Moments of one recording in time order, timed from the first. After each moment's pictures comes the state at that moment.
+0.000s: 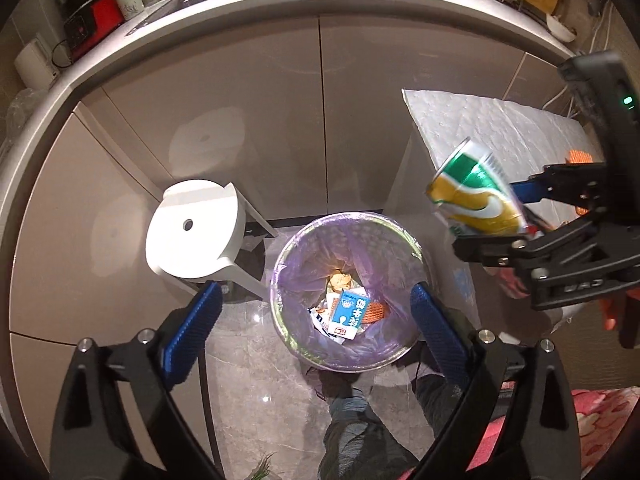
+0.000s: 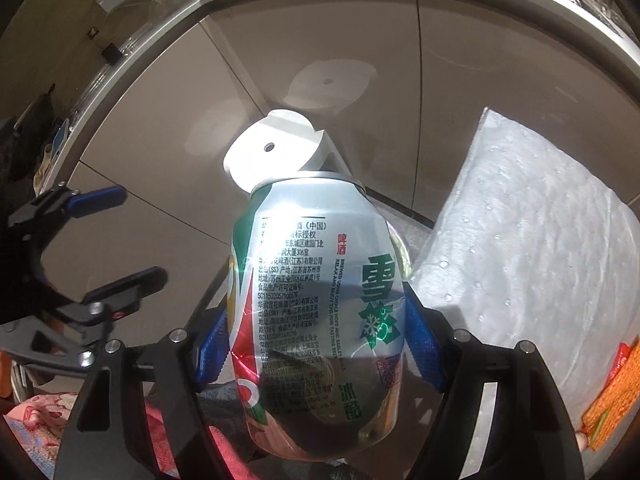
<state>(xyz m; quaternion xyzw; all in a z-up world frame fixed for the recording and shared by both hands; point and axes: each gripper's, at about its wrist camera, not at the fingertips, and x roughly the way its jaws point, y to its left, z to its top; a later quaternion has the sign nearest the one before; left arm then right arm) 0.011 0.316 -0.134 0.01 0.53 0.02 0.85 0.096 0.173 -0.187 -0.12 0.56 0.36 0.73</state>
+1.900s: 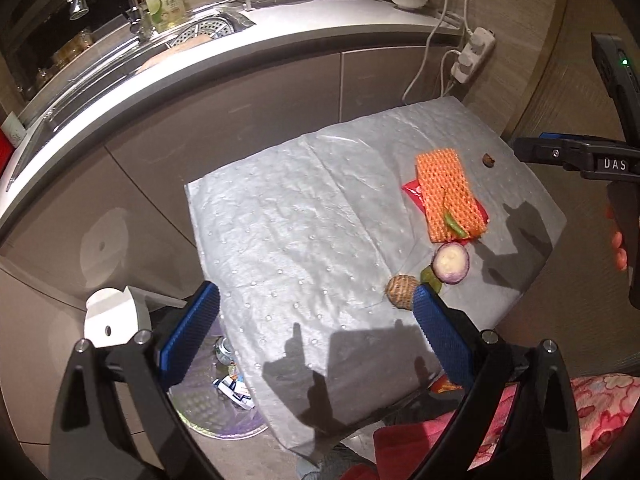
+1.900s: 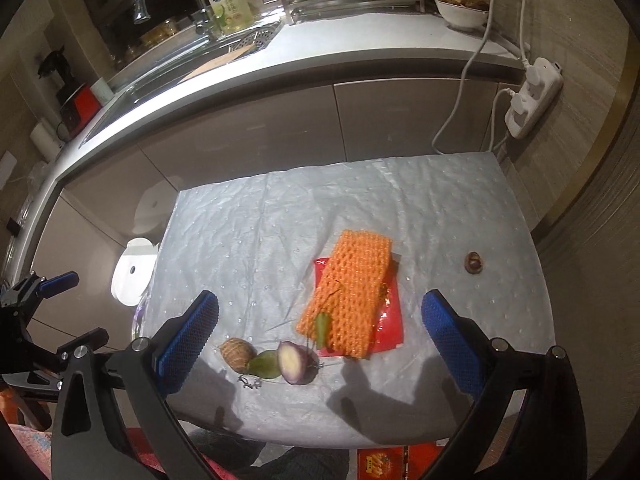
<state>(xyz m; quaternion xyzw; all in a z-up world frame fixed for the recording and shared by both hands) 0.067 0.064 -0.100 0.09 0.49 -0.15 0.85 0.103 -0.188 -0.086 0.03 0.48 0.09 0.87</state>
